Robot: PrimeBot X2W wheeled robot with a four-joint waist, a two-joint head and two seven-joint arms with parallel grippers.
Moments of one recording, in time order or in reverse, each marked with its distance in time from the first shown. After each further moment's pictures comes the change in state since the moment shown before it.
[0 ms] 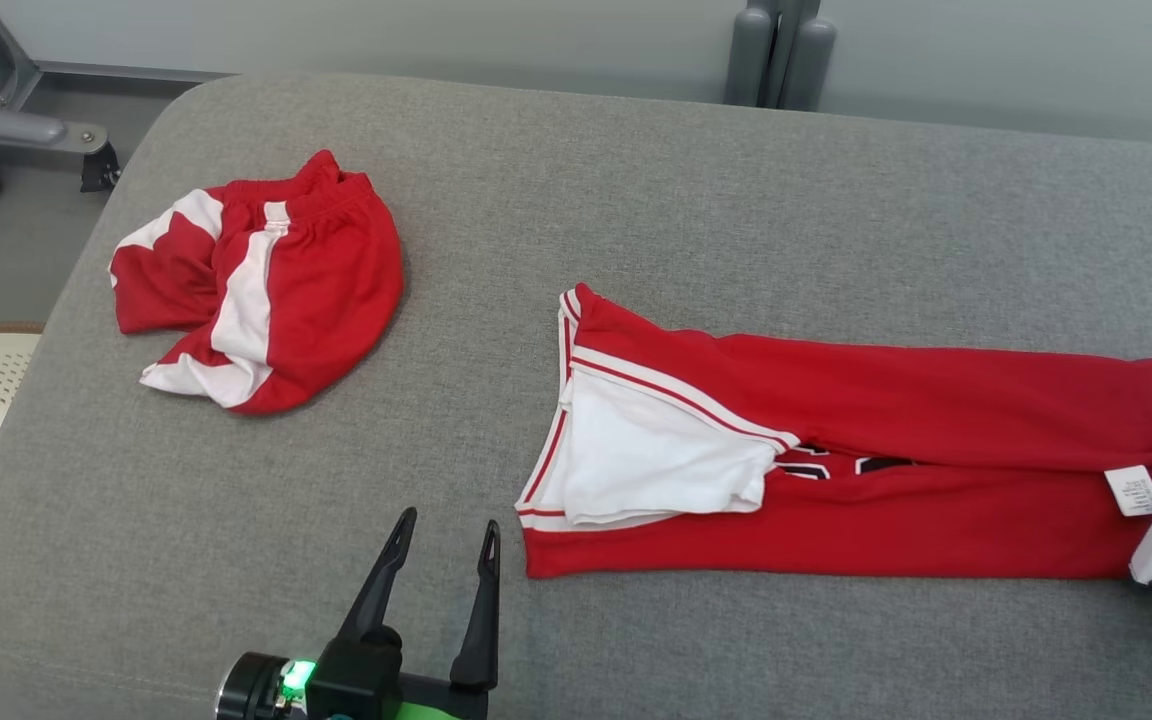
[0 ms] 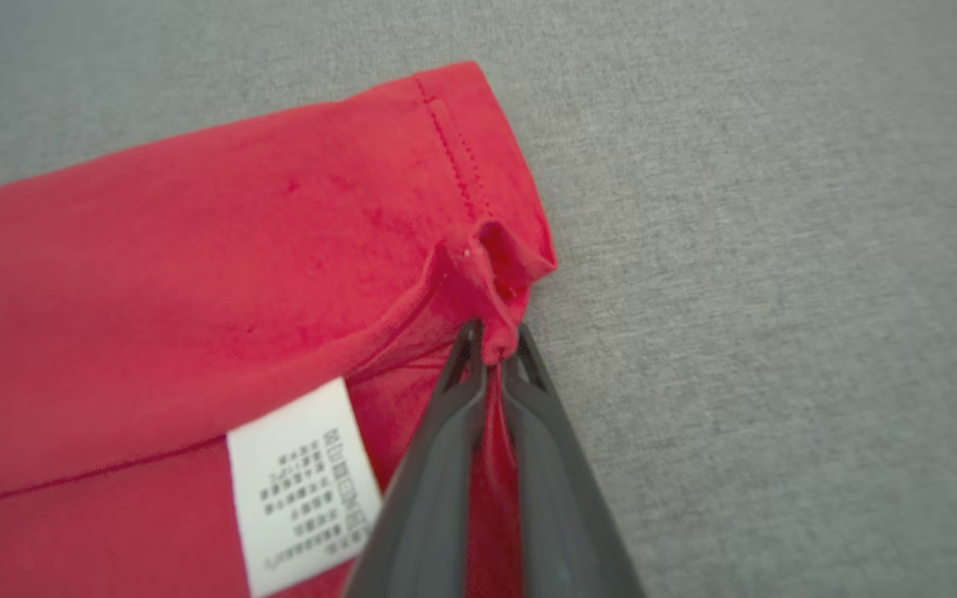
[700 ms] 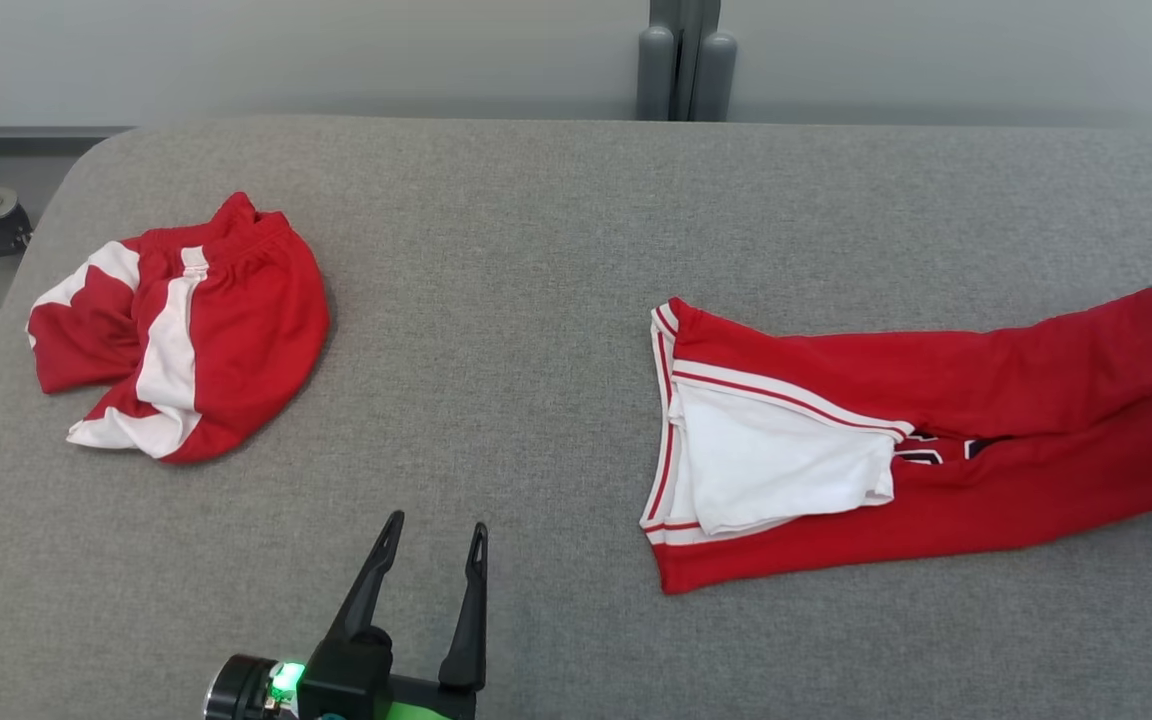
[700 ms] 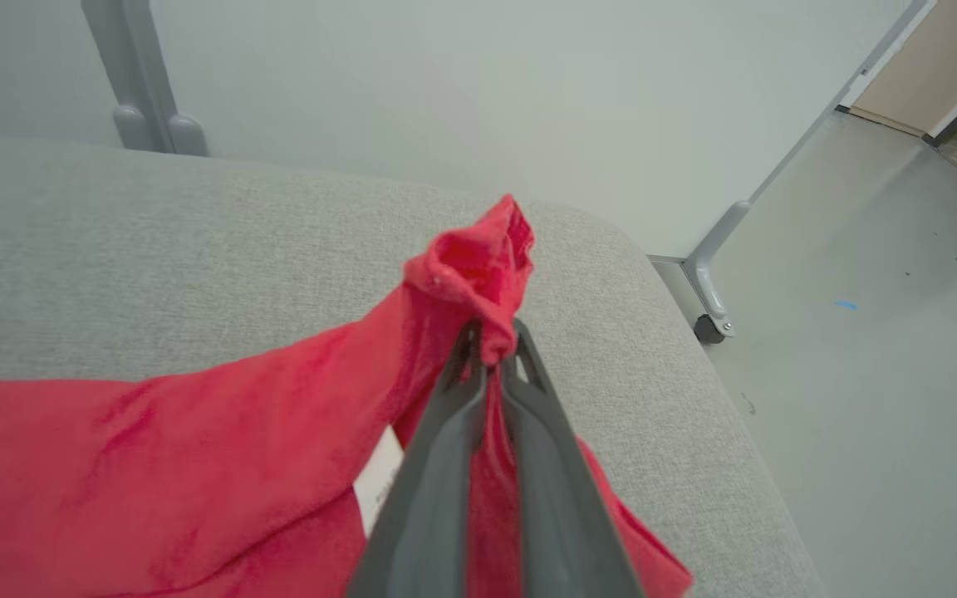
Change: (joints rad) left arm 0.002 -0.002 0.032 0.013 0.018 -0.016 0.000; right arm -0.038 -0.111 0.029 -0.272 -0.227 -0.003 0.001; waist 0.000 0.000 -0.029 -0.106
